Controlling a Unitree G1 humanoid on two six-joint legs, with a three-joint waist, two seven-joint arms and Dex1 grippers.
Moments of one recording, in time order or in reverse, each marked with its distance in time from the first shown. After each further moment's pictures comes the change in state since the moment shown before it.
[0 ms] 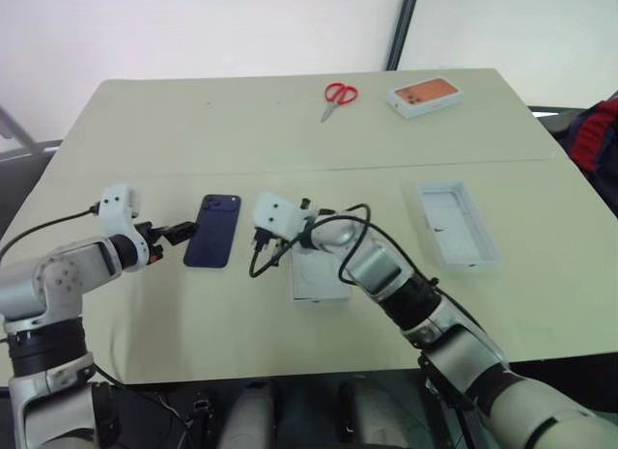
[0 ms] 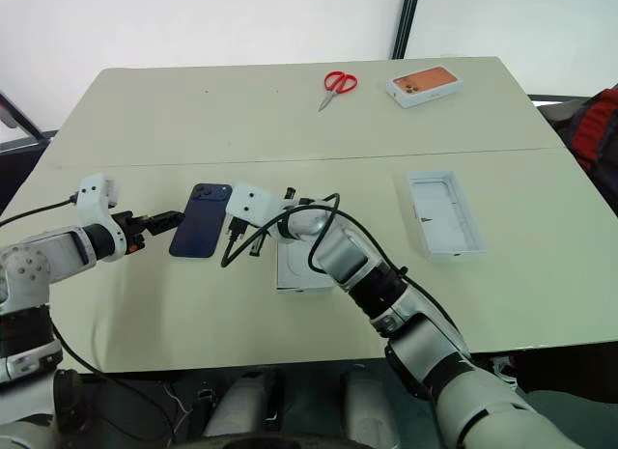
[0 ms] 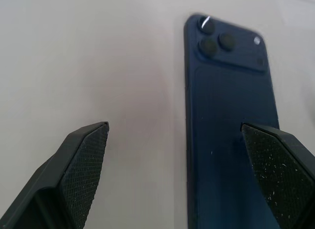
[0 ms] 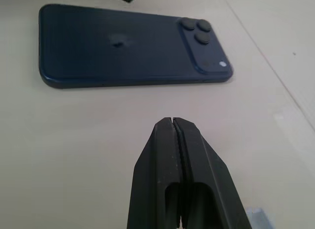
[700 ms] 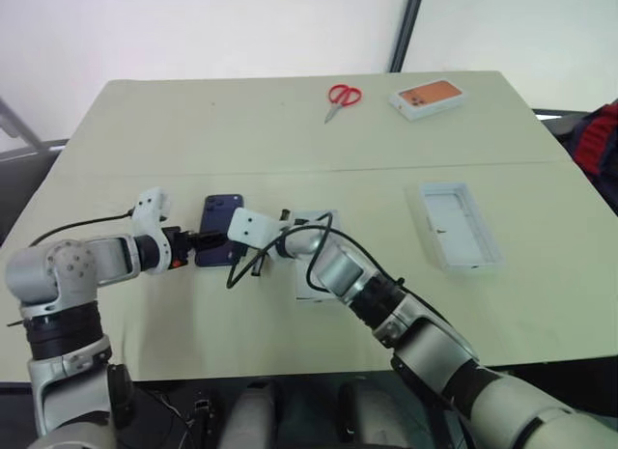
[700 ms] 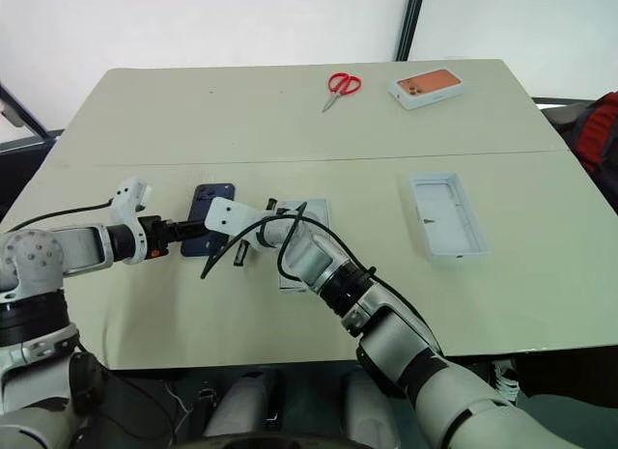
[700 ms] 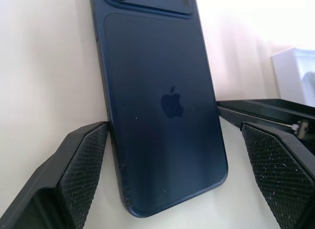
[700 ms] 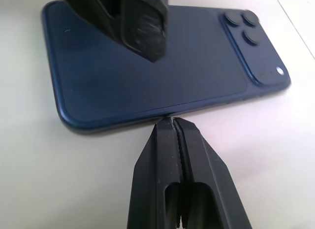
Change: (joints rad) left arm -0.069 -0.104 0.012 -0.058 -0.028 0.236 -0.060; right arm -0.053 0.103 0.005 0.207 -0.103 -0.056 -0.031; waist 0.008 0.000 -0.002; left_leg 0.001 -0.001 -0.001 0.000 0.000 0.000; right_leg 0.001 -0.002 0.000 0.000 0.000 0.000
